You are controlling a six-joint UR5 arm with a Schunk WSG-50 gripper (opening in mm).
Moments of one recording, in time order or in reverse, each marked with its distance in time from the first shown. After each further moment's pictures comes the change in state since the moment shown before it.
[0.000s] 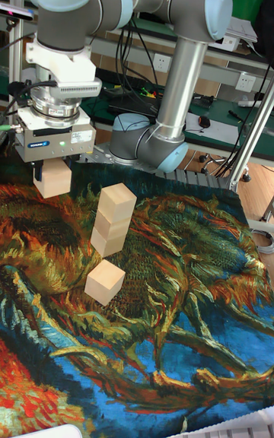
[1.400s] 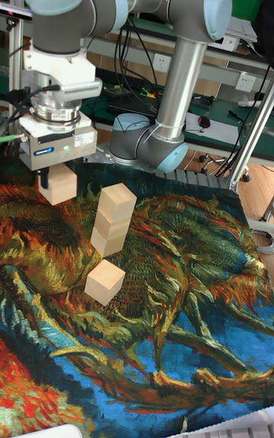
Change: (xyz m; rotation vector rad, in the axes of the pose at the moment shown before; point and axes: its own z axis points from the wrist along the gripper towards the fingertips) arm -0.013 0.007 0.004 -0.029 -0.055 -0.129
